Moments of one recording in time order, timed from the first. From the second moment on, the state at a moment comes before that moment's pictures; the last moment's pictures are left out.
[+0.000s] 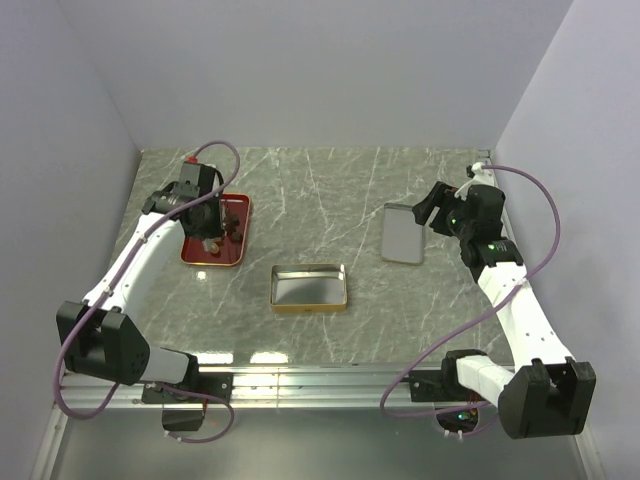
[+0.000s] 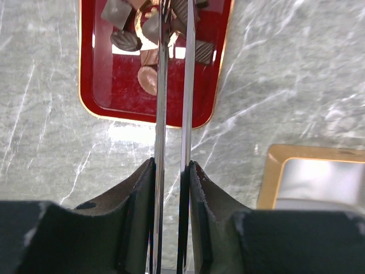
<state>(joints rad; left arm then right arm) -0.22 1.37 1.25 -0.86 -0.19 -0.28 0.05 1.07 0.87 -0.25 -0.13 0.41</state>
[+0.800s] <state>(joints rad) -0.23 1.23 1.24 -0.90 -0.05 -0.26 0.05 1.09 0.87 -0.25 -0.14 0.41</state>
